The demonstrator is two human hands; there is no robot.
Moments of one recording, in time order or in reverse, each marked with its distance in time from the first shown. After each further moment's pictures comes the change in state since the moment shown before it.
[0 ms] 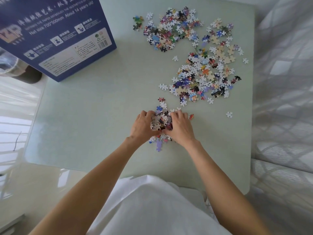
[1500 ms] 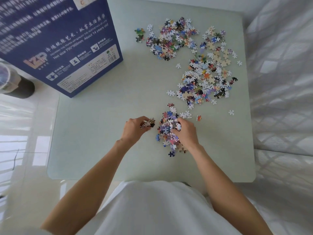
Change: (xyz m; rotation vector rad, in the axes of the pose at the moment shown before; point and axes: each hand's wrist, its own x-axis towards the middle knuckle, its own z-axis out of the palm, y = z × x) left_hand -0.008 -0.065 -0.072 -0.166 0.029 0.081; right_hand -0.008 -0.054 -0.007 0.353 0.085 0.311
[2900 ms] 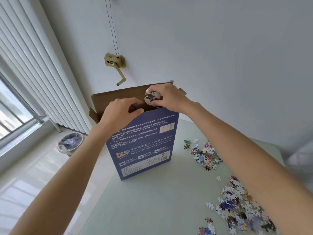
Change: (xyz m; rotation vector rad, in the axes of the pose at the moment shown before) left_hand 0.017 0.082 -0.380 0.354 0.717 0.223; right_hand 0.151 -0.425 -0.187 -0.179 0.054 -1.212
